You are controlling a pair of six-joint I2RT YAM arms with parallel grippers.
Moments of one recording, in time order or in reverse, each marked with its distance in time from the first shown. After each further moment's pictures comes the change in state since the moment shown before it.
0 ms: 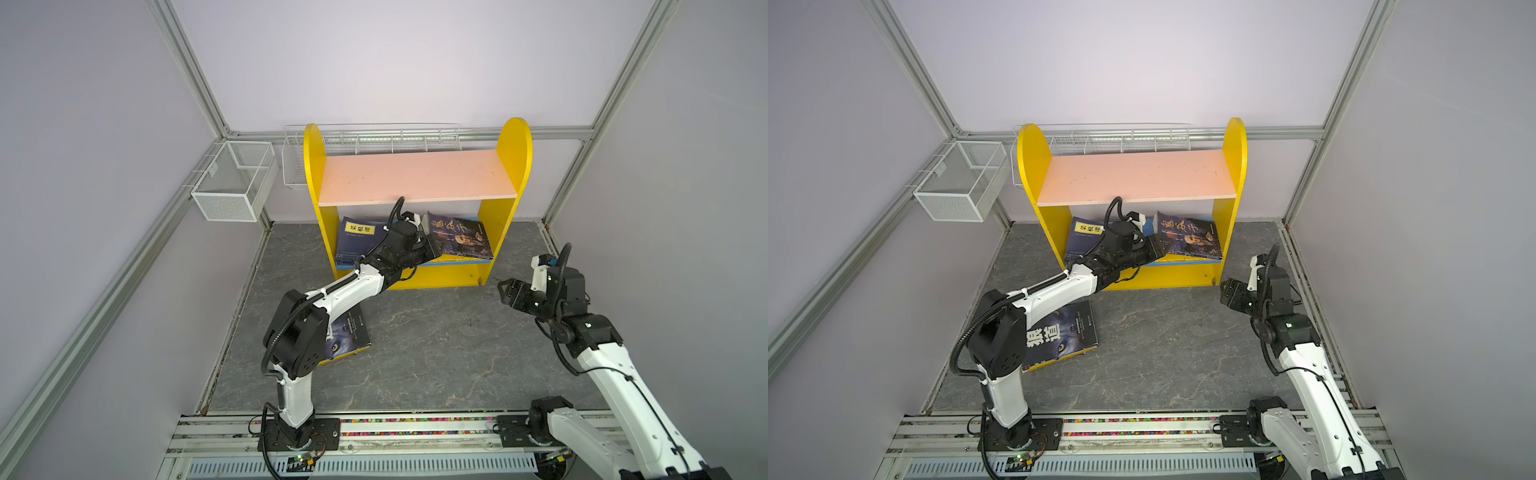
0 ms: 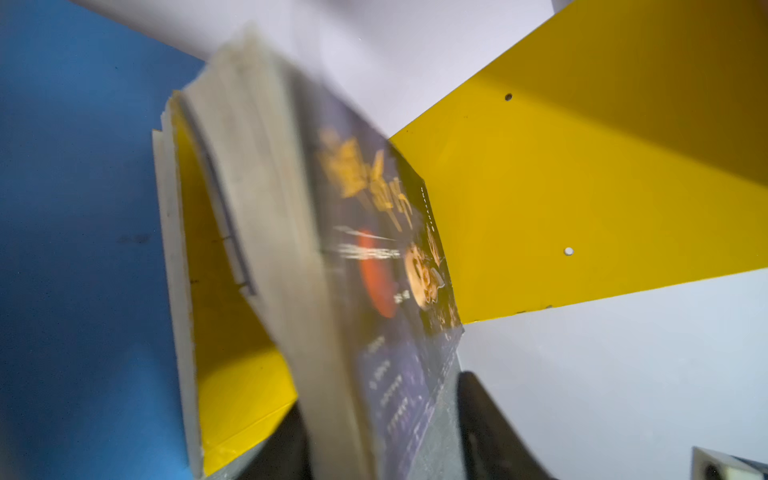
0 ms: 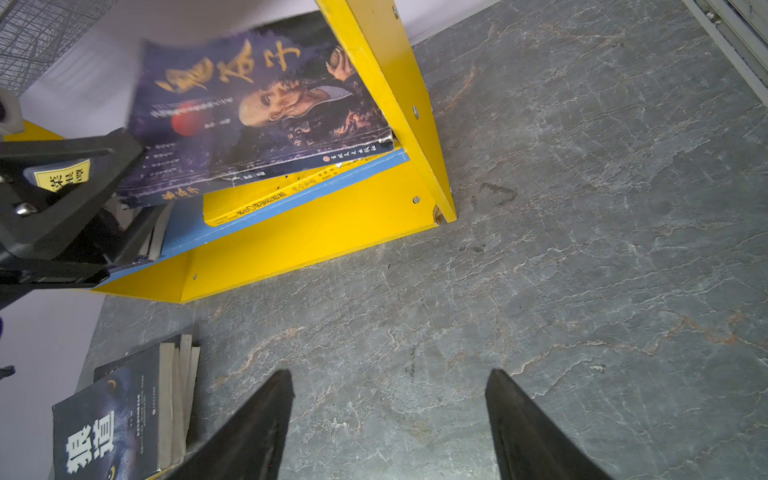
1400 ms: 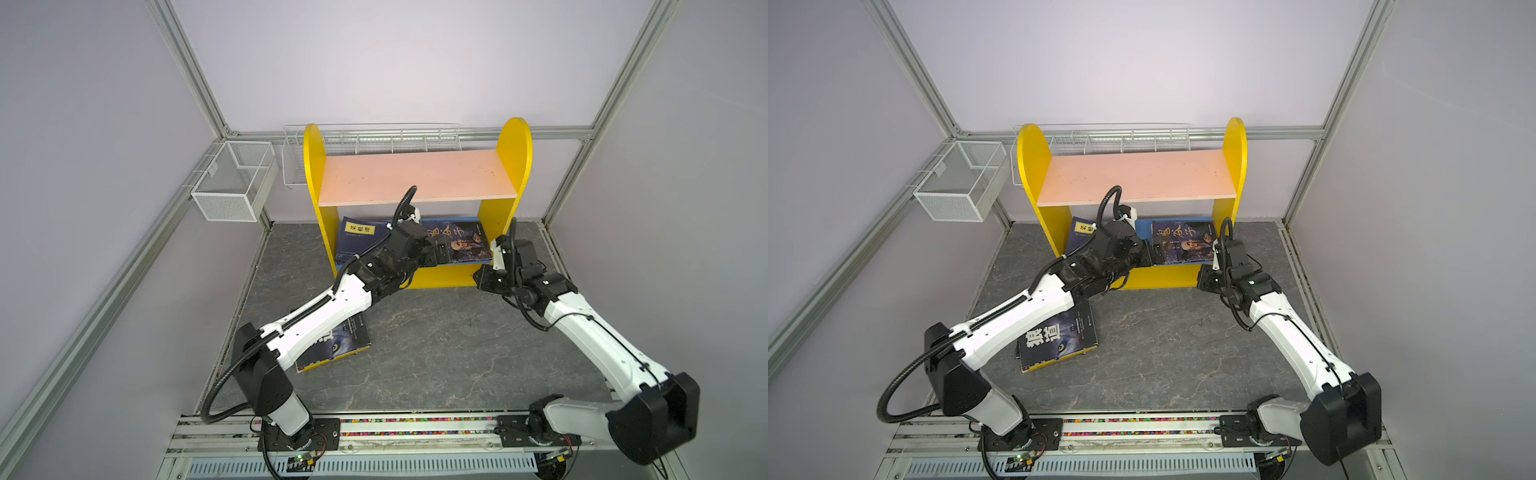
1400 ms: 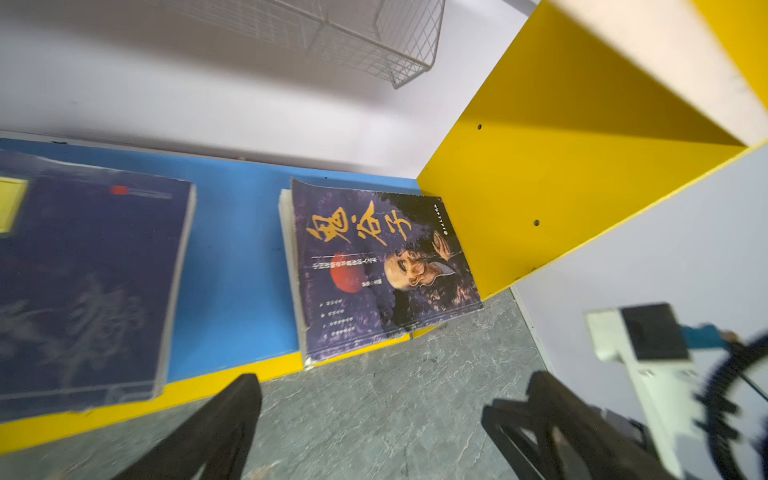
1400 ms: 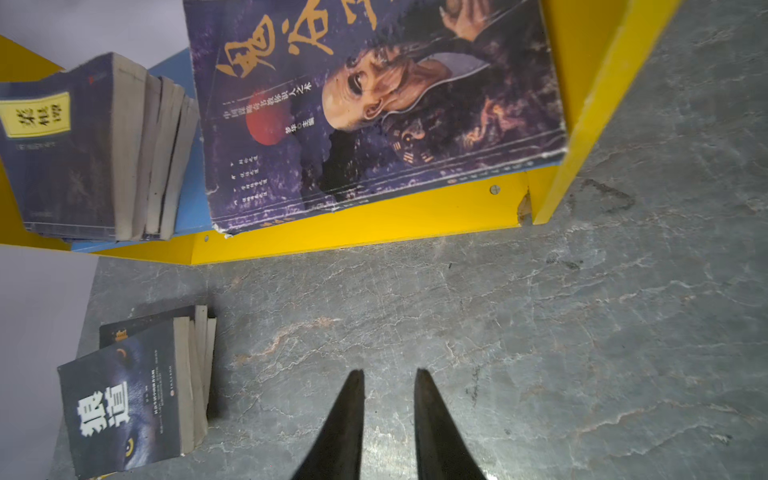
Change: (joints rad) left arm -0.148 -0.368 -0.014 -0.415 -0.491 0.207; right arm 0.224 0.441 0.289 -0.014 0.057 0.055
